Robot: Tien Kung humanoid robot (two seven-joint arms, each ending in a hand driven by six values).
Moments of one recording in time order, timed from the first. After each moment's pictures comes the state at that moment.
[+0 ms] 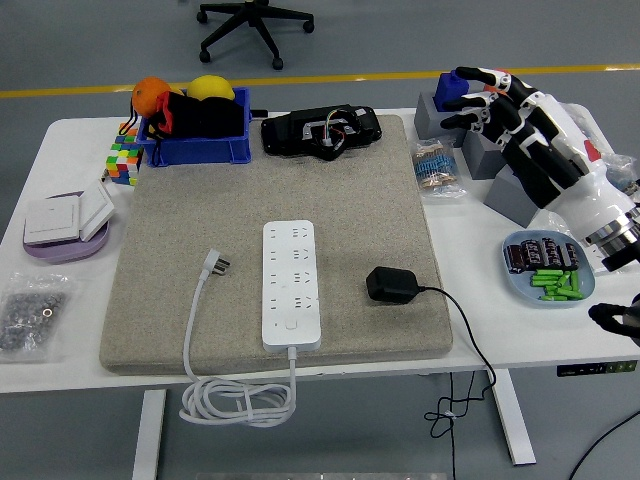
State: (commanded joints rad) left arm 0.05 0.08 -1.64 -0.18 1.49 -0.03 0.17; right arm 0.27 -0.42 1.14 1.78 -1.05 0.02 0.04
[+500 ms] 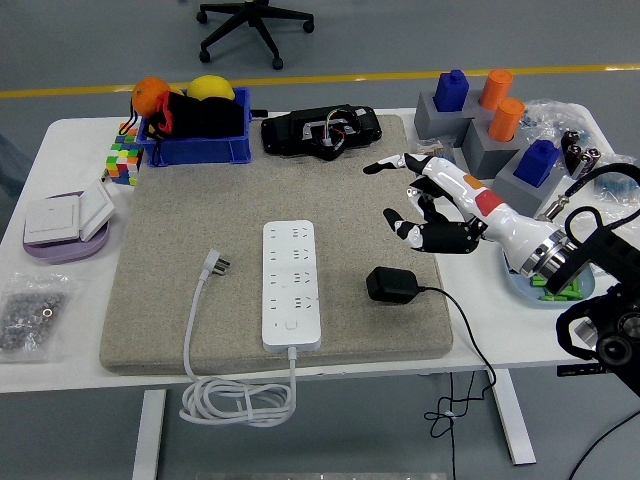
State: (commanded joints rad) left arm 0.05 0.08 -1.64 -0.18 1.49 -0.03 0.16; right arm 0.37 -0.42 0.93 1.78 -1.63 0.03 -0.14
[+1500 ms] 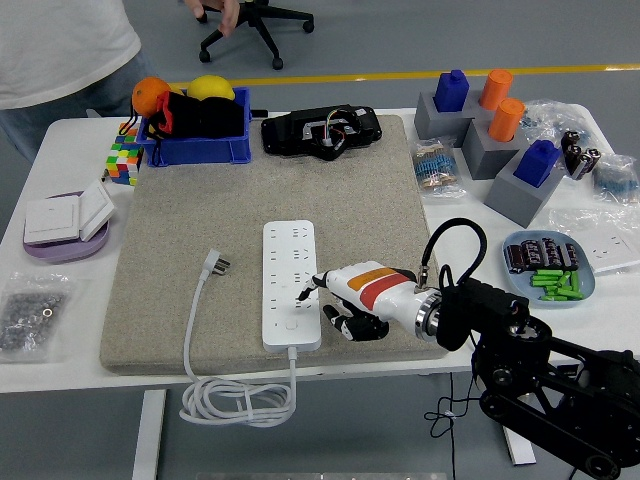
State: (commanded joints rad) left arm 0.05 0.08 -1.64 -0.18 1.49 -0.03 0.17; right arm 0.51 -0.26 0.53 1.60 -1.87 0.16 -0.32
